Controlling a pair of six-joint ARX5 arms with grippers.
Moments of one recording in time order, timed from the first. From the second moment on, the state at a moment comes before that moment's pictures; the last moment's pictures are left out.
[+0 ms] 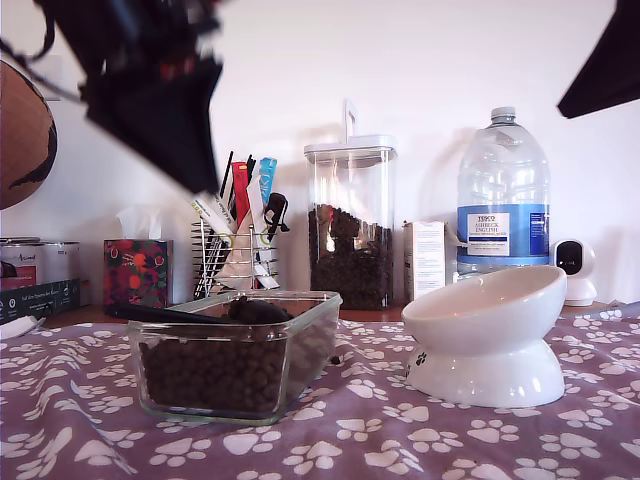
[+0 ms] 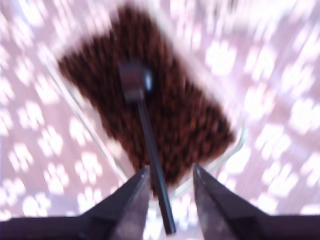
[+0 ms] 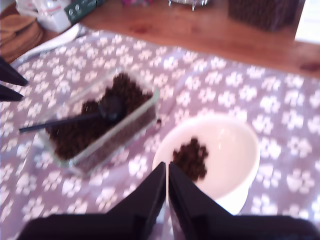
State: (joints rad) left arm -0.71 1.32 1.09 -0.66 -0.01 0.11; right arm 0.27 0.80 0.66 -0.38 -0.33 -0.08
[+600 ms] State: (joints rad) left arm -0.32 0.79 0.54 -0.05 0.13 0.05; right arm 0.15 0.78 0.59 0.13 -0.25 0.00
